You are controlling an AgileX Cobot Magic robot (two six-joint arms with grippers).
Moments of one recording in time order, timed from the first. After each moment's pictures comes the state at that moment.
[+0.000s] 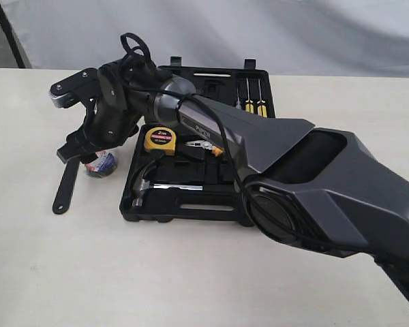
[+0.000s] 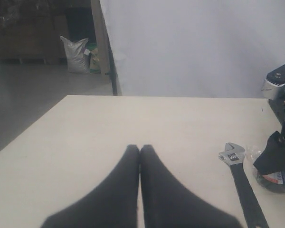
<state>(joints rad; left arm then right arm) -0.40 1.30 -0.96 0.82 0.66 -0.60 0.69 2.66 -2.45 0.08 0.87 -0.11</state>
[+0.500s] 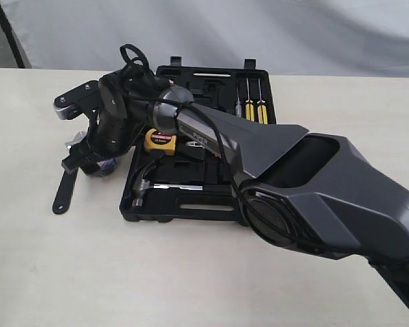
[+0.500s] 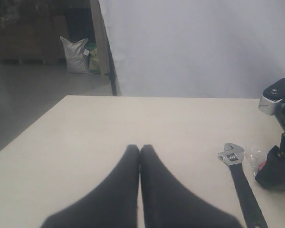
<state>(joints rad) -0.40 1.30 -0.96 0.82 0.66 -0.60 0.69 2.69 -2.45 0.08 0.89 -0.11</state>
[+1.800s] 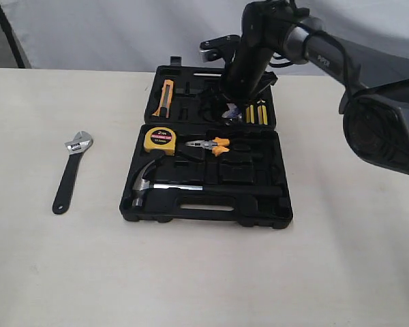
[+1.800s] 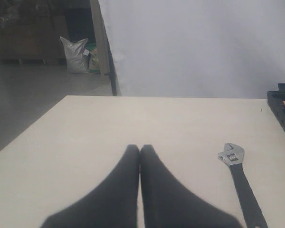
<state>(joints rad) -0.40 1.30 -0.96 0.82 0.66 -0.60 0.27 2.55 -2.31 0.08 1.06 -0.17</state>
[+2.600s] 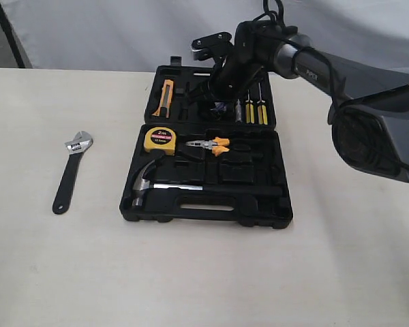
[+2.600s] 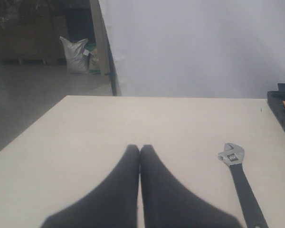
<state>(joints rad) -0.40 1.30 -0.96 0.82 0.66 -0.60 0.28 2.60 -2.31 0.12 0.82 -0.19</state>
